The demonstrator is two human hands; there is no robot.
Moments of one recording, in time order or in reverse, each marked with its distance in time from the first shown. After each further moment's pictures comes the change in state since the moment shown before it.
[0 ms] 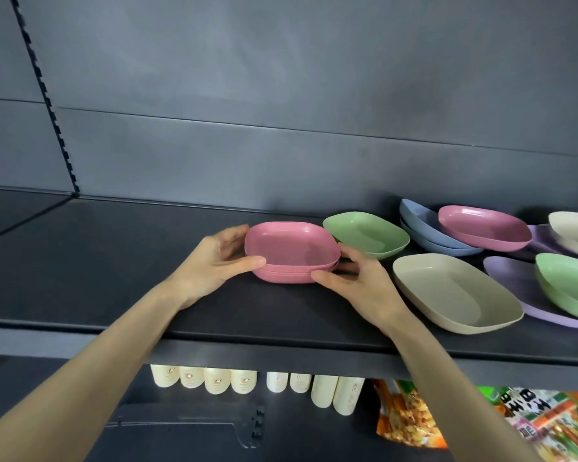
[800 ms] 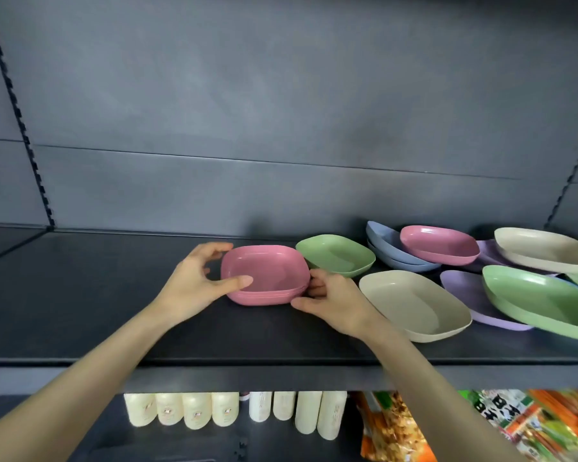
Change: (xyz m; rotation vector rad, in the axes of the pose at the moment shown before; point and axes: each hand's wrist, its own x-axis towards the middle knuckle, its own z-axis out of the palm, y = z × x) left_hand -0.004 0.023 0.009 0.306 0.133 0.108; right_hand -0.004 -0.022 -0.013 -0.245 -0.137 0.089
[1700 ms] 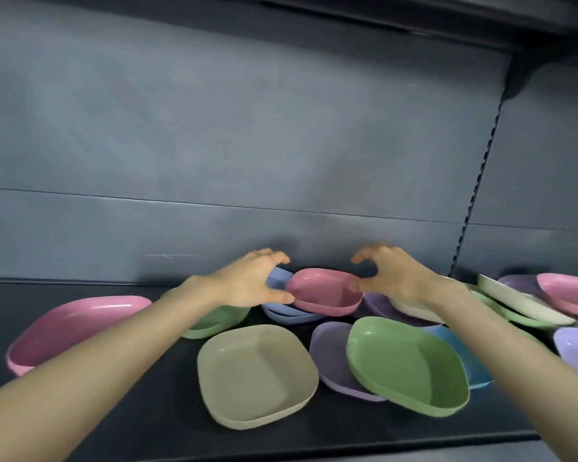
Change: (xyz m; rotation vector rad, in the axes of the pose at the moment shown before) left_hand 0.116 0.170 0.228 0.618 -0.412 0.290; right_hand 0.008 0.101 -0.303 -0.692 0.085 0.020
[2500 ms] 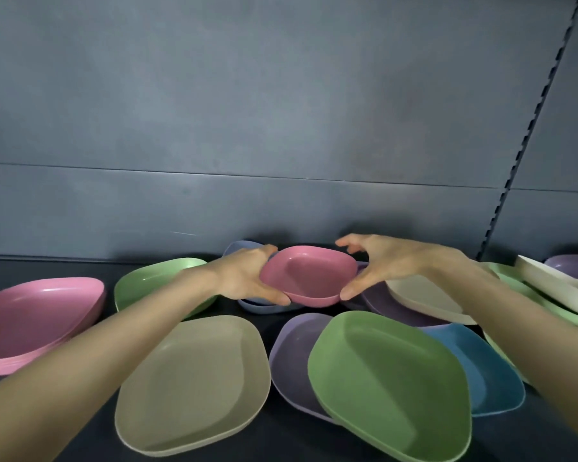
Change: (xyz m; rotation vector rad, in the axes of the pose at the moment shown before) left_hand 0.056 0.003 0.047 -0.158 -0.148 -0.261; right_hand 0.066 0.081 0.027 0.192 -0.461 -0.043
